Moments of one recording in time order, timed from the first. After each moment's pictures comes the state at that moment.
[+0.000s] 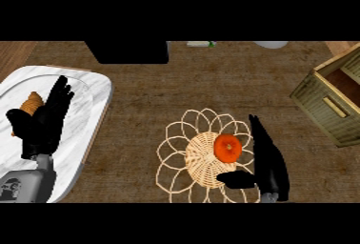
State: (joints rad) left arm -0.17 0.27 0.05 -1.50 0.04 0.14 0.16; right arm -0.01 -0.12 0.41 -1.71 0.76 -0.22 0.74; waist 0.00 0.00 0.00
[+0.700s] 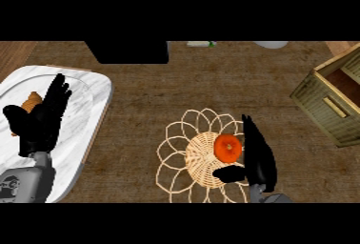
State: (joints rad) left arm -0.19 0.24 0.11 -1.49 0.00 0.10 0.18; right arm -0.05 -0.04 0.37 -1.56 0.85 -0.21 0.71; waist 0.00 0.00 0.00
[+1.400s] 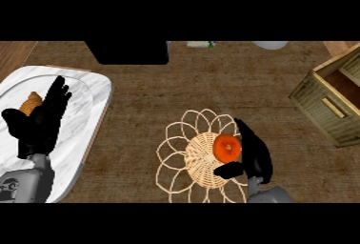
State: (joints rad) left arm -0.18 0.22 0.14 -1.49 -0.01 0.06 0.16; right arm -0.09 -0.01 0.29 -1.40 0.82 -0.18 0.58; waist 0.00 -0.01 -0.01
